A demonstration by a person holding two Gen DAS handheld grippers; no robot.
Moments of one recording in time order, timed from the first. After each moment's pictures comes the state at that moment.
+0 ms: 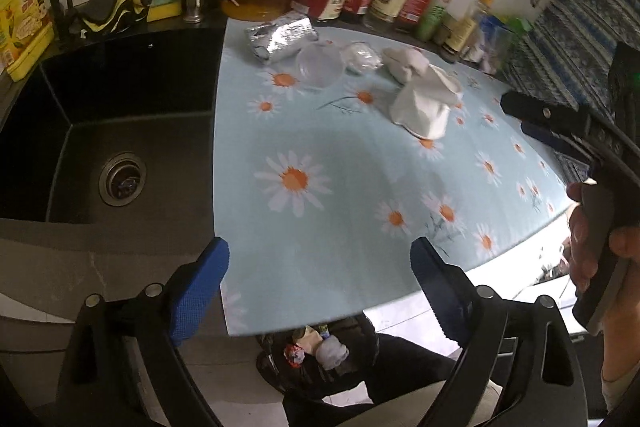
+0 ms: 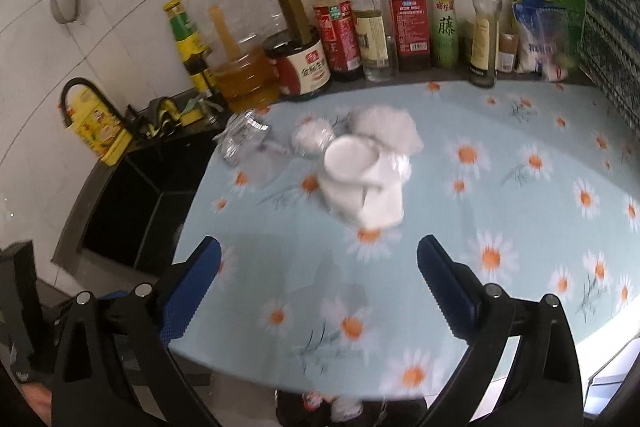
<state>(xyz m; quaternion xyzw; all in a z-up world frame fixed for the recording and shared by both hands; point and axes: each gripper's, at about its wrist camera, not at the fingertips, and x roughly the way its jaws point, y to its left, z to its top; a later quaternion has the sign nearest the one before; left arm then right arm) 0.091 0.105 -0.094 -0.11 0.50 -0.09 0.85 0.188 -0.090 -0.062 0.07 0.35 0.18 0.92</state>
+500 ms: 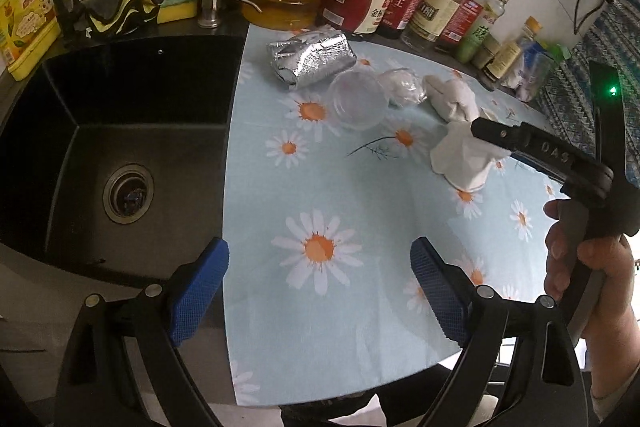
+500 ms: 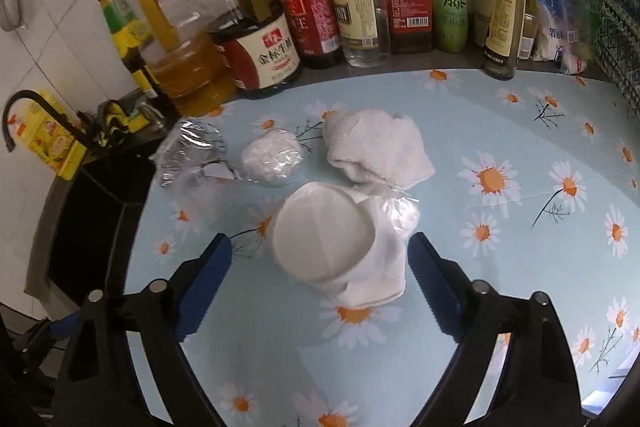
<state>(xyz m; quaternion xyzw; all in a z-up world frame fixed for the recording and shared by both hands) 0.154 0.112 -0.106 -0.13 0.51 -0.04 0.85 0.285 -0.071 -0.098 0.06 0.40 0.14 0.90</state>
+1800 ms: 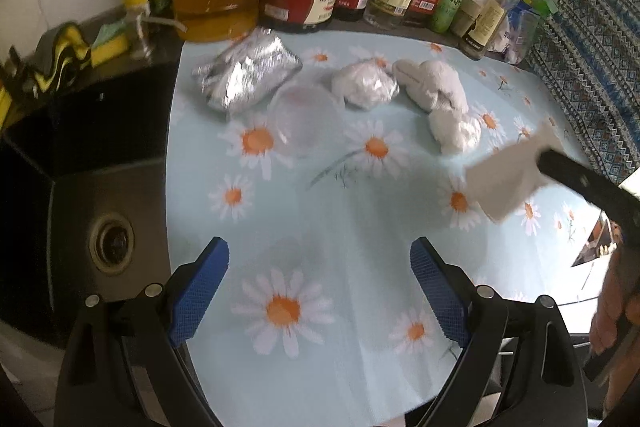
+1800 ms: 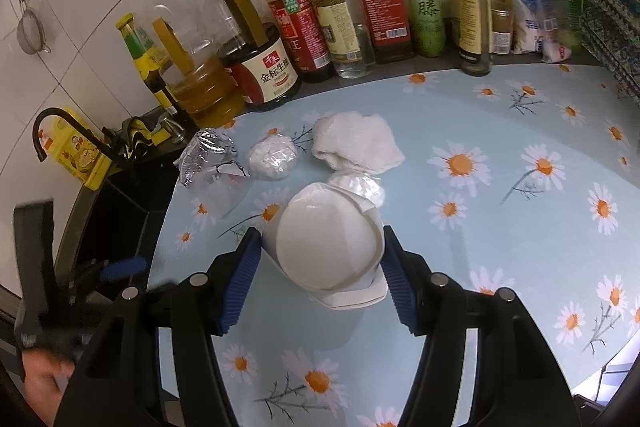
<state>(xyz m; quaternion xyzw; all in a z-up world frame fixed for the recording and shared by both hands) 0.216 0.072 -0.110 -0.05 0.53 -0.09 0.84 0.232 -0.125 -0.081 0.11 0.37 0.17 0.91</state>
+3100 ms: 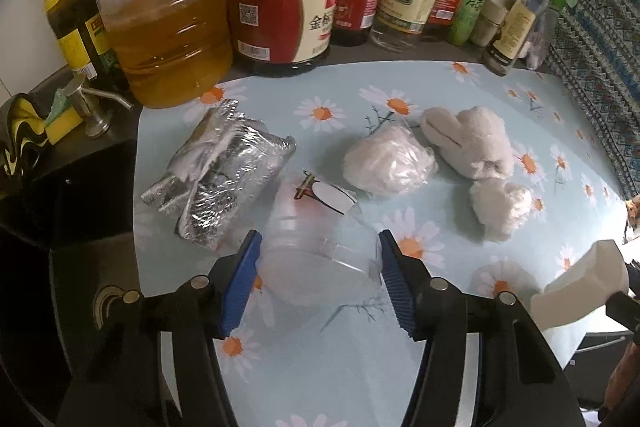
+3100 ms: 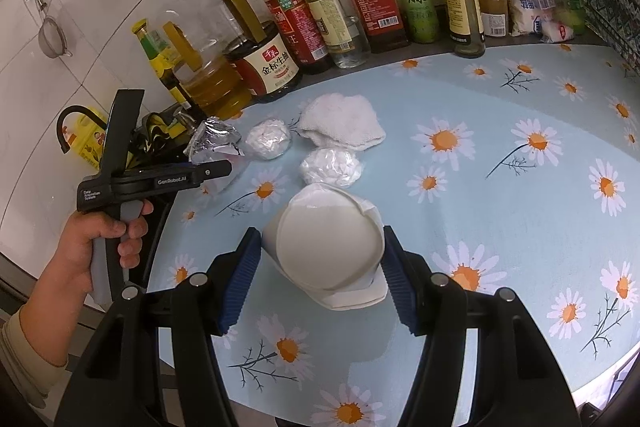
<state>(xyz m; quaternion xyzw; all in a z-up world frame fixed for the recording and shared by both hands) 0.304 0.057 -0.133 0.00 0.52 -0.10 0.85 0.217 -0.160 -0.100 0.12 0.36 0.22 0.90</state>
